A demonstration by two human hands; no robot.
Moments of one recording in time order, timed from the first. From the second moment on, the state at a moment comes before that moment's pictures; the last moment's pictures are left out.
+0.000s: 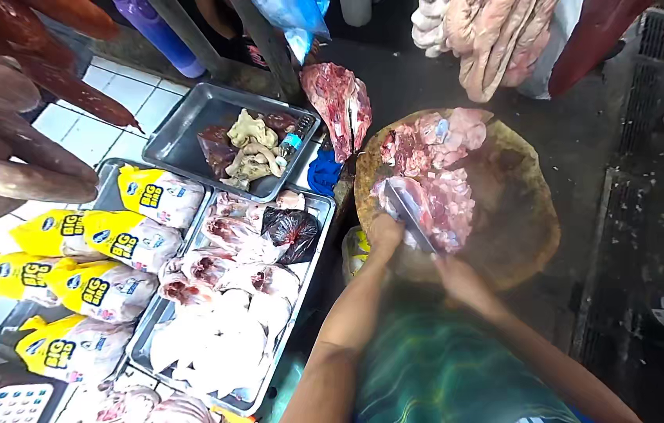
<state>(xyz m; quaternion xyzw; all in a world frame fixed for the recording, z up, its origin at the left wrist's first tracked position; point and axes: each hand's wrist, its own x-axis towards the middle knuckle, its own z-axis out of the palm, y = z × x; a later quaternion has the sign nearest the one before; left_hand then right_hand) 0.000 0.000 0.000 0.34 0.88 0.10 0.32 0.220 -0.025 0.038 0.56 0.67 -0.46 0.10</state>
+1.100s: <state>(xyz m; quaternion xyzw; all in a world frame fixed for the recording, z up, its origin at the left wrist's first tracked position) 0.005 -0.012 0.013 0.25 0.88 0.18 0.36 0.233 -0.014 0.023 0.54 0.73 -0.39 0.11</state>
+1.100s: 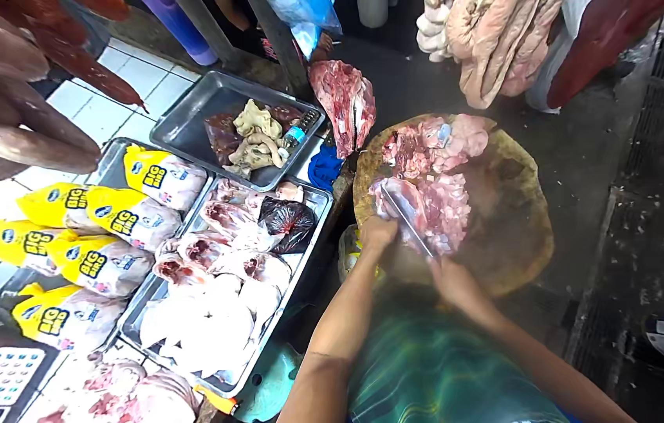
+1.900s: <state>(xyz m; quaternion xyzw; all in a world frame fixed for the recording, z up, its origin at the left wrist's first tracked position) -0.042 -0.017 0.000 0.42 0.84 0.03 0.33 0.109 0.010 0.033 0.59 0.72 -0.36 0.10</state>
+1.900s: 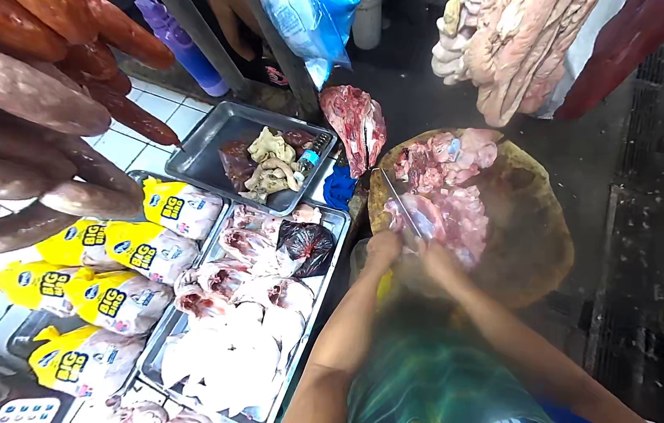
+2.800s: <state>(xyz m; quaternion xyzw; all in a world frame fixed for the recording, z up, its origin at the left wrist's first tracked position) 0.098 -0.044 0.132 0.33 0.67 0.43 0.51 0.451 -0.009 0.025 0.57 0.60 -0.56 0.01</state>
